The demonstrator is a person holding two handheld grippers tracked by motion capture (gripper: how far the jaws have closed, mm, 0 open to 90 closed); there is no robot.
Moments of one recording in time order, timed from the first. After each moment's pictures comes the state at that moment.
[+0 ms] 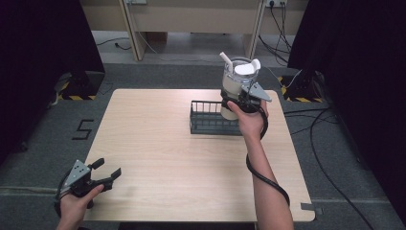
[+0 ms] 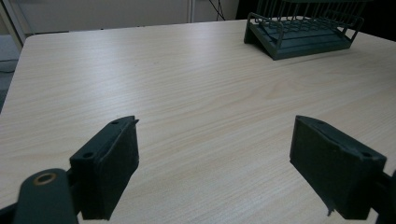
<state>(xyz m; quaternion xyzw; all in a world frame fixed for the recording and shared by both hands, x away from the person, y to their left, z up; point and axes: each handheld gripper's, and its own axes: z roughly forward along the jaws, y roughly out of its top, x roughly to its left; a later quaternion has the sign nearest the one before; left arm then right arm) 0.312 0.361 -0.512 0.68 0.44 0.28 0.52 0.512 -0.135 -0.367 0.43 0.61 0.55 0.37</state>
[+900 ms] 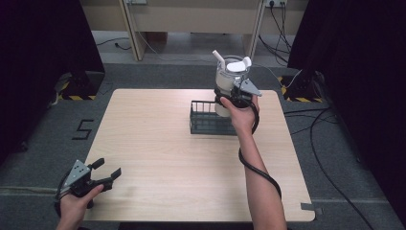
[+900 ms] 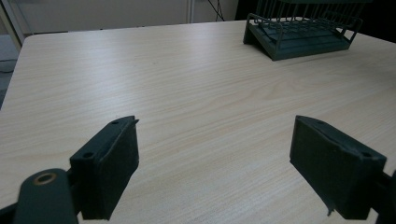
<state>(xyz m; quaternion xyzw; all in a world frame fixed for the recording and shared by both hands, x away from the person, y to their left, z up) 0.312 0.361 -0.512 0.68 0.44 0.28 0.52 0.539 -0.116 -0.379 0.43 0.62 0.55 0.36</state>
